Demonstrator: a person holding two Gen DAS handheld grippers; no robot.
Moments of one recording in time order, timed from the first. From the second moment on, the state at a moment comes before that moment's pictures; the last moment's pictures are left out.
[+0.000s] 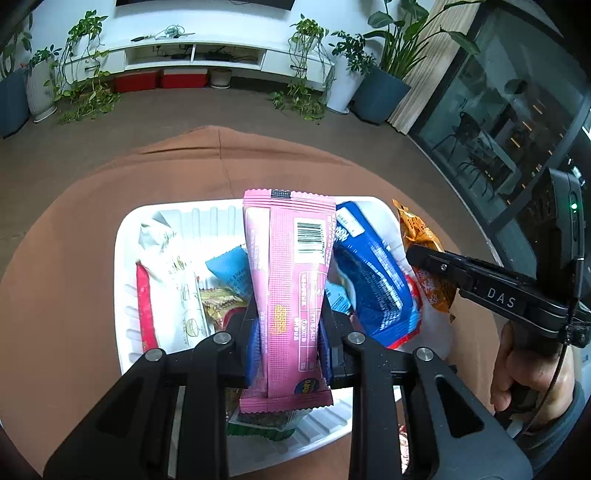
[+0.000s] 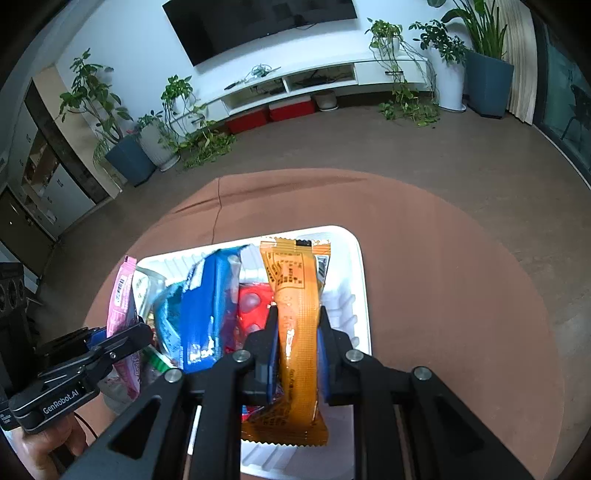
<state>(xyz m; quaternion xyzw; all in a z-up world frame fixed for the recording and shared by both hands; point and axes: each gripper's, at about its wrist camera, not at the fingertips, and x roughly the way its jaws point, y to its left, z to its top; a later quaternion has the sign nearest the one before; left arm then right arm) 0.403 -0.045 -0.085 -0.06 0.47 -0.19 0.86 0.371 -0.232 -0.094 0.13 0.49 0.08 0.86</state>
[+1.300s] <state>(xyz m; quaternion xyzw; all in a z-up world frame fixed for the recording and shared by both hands) 0.395 -0.051 -0.112 -0.05 0.47 -0.18 0.86 0.349 -0.251 -0.099 0.14 0.48 0.07 0.86</state>
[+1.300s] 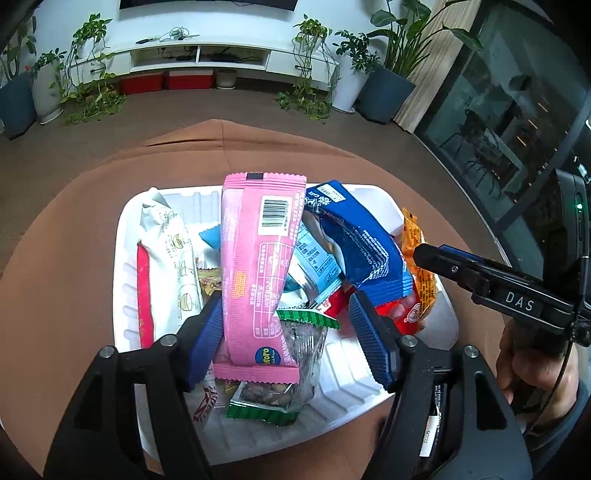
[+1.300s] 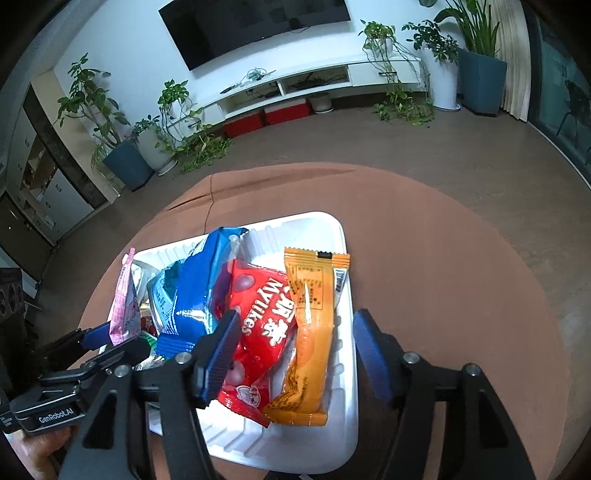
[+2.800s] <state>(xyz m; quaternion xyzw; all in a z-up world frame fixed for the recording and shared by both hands) 0.194 -0.053 -0.105 -0.03 0.42 -0.19 0.88 0.207 -0.201 -0.124 0.06 0.52 -0.02 0.85</state>
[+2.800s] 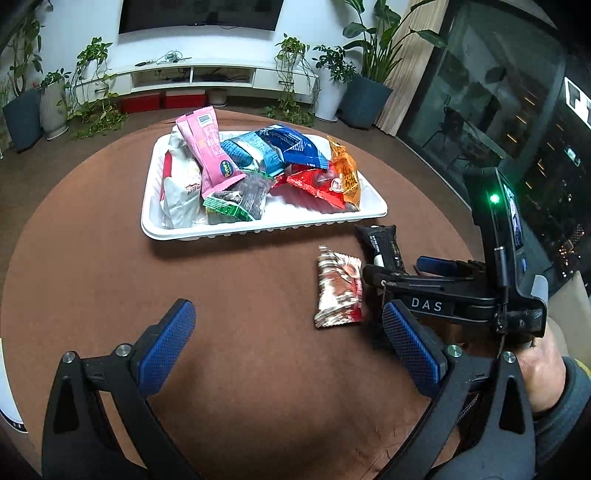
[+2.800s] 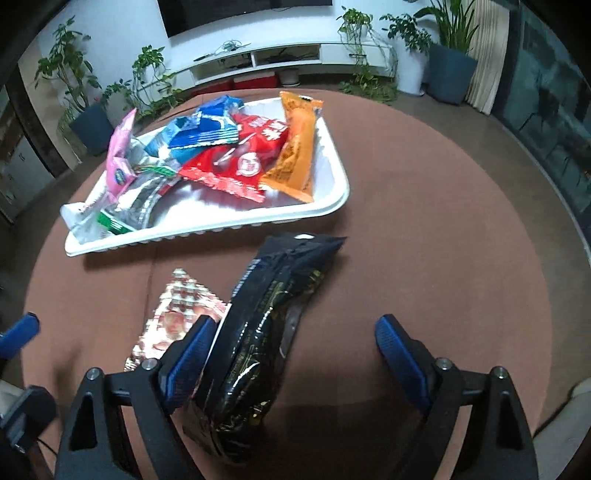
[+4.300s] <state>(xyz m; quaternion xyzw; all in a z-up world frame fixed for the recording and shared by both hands) 0.263 -0.136 -0.154 0.12 0.49 -0.20 0.84 0.176 -0.258 -0.113 0.14 0.48 -0.01 0.87</state>
